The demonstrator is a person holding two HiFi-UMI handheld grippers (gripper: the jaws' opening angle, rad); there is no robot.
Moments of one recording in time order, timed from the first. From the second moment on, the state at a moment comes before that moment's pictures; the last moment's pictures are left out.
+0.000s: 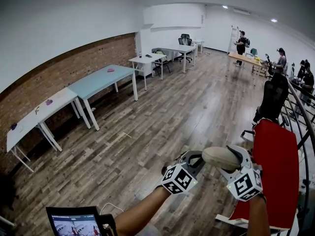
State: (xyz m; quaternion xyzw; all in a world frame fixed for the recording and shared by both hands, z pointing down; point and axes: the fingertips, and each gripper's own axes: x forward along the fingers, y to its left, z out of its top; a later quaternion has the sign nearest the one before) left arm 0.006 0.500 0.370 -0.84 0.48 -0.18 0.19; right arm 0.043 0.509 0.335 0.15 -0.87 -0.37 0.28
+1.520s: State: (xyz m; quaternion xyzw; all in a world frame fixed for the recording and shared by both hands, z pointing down) left arm -0.163 0.282 0.389 -0.87 0.42 -0.16 0.19; right arm -0.130 0.305 0.355 0.21 -0.86 -0.34 0.32
